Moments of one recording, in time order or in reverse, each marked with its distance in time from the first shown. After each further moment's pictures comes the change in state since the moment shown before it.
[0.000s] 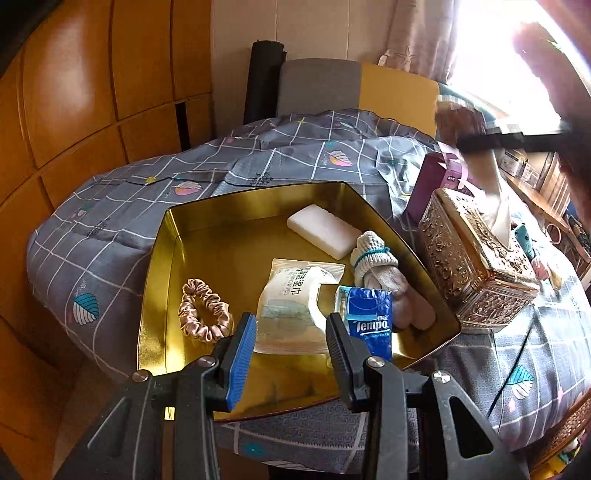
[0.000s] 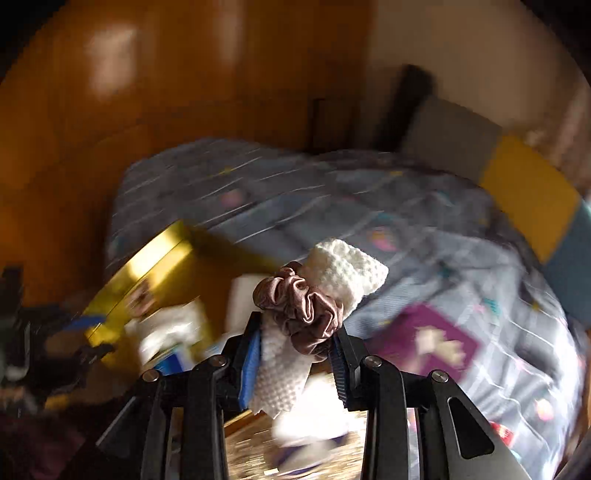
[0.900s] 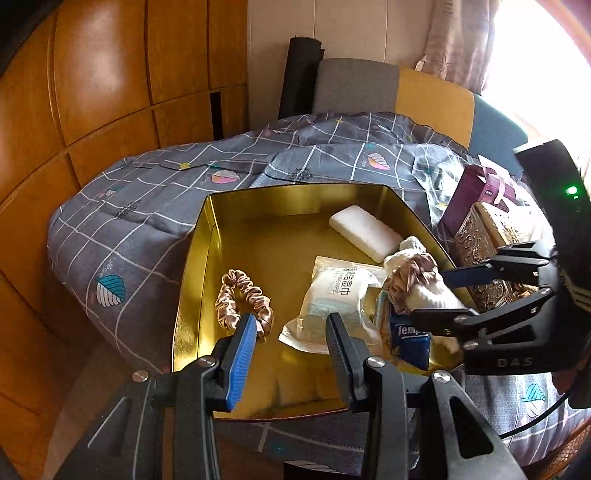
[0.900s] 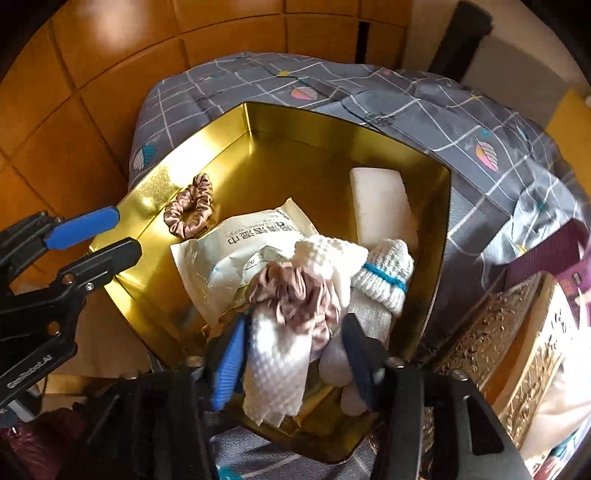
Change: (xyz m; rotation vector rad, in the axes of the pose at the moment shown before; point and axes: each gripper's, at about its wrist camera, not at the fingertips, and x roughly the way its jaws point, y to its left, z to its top) left arm 0.003 0.027 0.001 -0.090 0.010 0.089; right arm 0.109 0.090 -0.048 0.082 0.213 0.061
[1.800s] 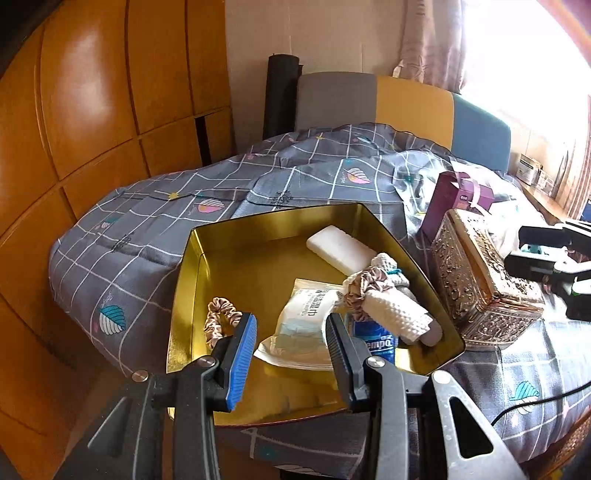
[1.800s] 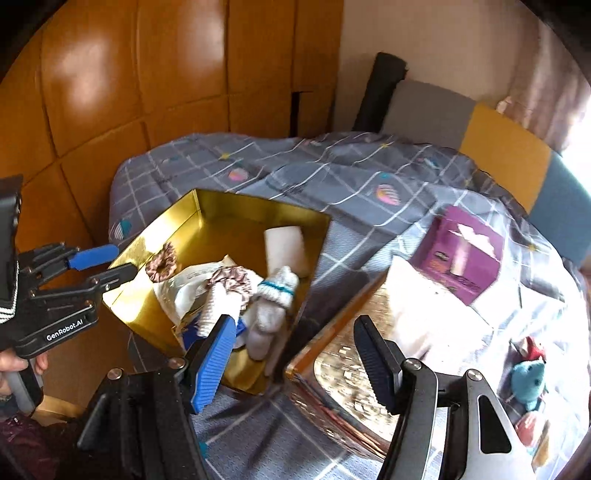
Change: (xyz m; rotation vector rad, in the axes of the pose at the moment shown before) left arm -0.024 -0.029 0.011 0.084 -0.061 -0.006; right arm -0.116 -0.040 -0.057 0.137 -0.287 -0.176
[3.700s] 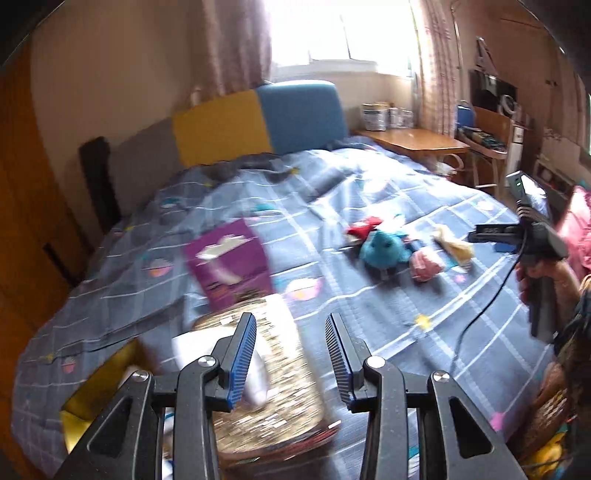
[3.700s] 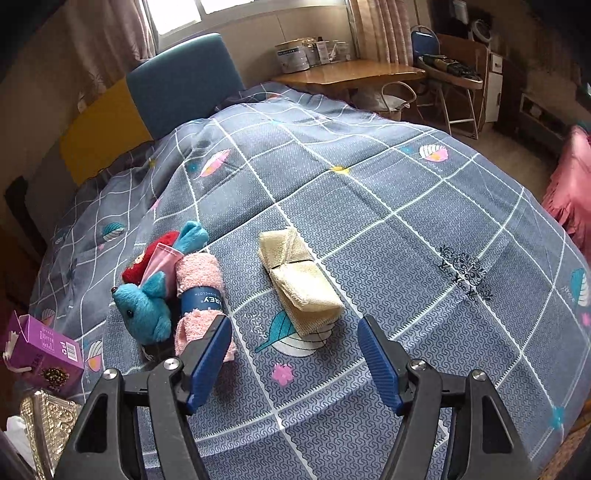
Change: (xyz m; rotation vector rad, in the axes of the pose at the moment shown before) left arm -0.020 -0.284 0.087 0.517 -0.059 -0.379; right arm -0.104 -0.370 -0.237 1.173 0.008 -0.621
